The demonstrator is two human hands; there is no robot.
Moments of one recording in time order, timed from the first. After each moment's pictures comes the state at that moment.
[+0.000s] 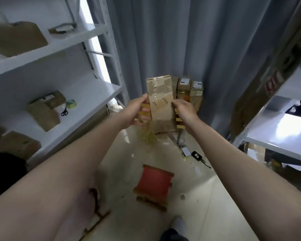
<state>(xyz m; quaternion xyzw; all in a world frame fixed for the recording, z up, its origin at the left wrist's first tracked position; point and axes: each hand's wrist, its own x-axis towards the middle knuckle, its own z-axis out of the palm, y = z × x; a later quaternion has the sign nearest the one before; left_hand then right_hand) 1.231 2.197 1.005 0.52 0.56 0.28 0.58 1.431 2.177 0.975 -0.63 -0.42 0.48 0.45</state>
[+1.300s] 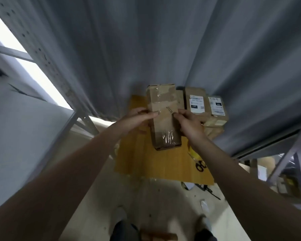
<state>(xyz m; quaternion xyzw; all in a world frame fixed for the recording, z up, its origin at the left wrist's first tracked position) 1.303 2.905 0.795 0.54 0.47 0.15 0.68 1.486 2.805 0.815 -0.73 -0.28 0.43 0.45</state>
